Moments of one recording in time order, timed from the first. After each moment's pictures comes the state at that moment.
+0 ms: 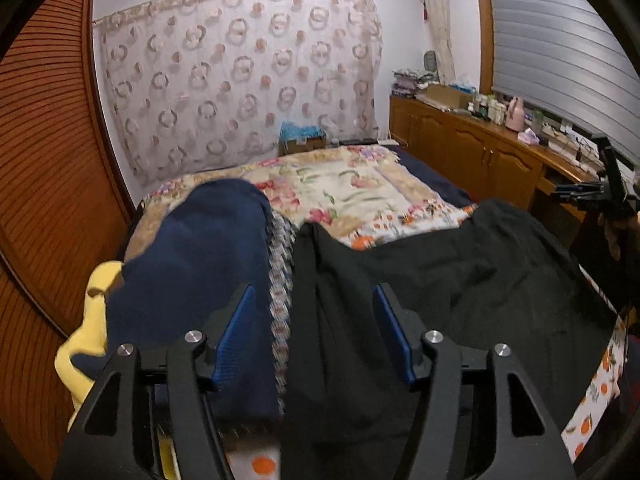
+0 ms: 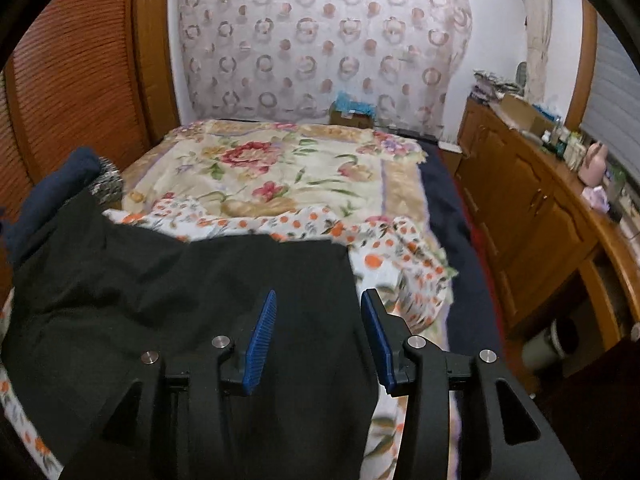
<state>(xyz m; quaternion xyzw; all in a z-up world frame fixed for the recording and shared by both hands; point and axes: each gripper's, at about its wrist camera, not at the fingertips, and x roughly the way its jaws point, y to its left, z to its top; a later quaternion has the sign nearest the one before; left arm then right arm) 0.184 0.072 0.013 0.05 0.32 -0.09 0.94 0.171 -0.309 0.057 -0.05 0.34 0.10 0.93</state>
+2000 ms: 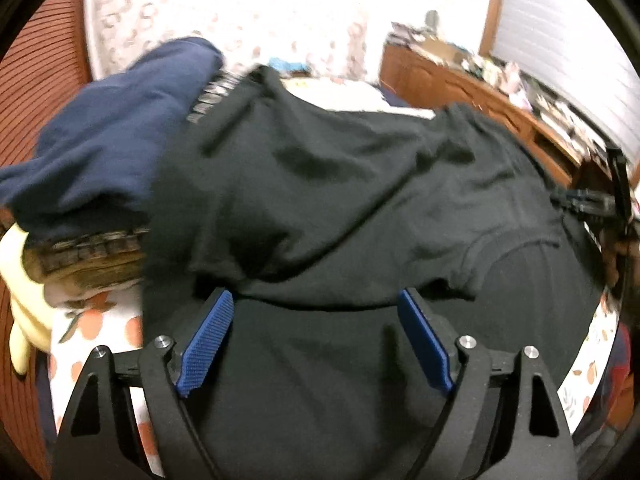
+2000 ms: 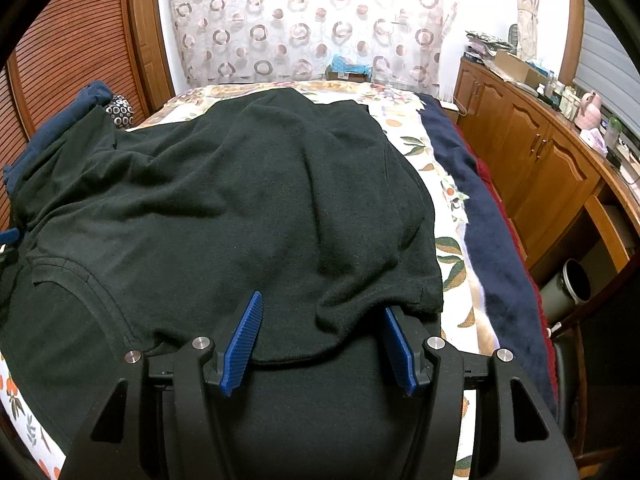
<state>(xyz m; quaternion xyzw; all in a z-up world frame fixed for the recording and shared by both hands) 0.132 0.052 -0.083 -0.01 0.41 -0.10 0.91 0.137 -0.355 -0.014 -0.04 0.39 0.08 0.92</state>
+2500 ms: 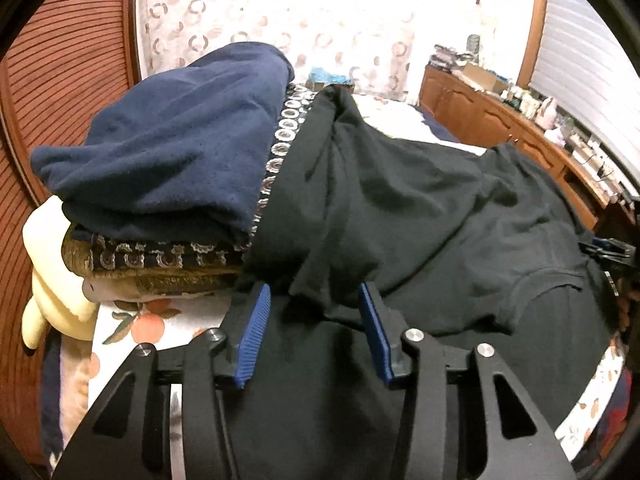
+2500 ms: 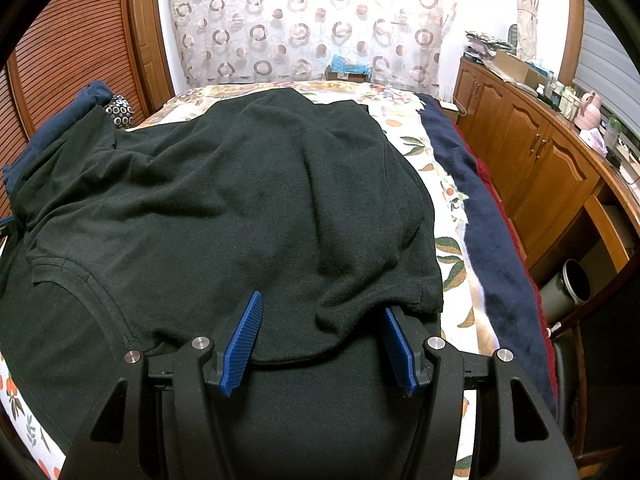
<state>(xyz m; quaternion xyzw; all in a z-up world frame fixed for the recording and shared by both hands) 0.151 0.084 -0.080 -0.03 0.40 -0.04 0.91 0.137 -0.356 -0.013 -0.04 0.39 0.08 0.92</state>
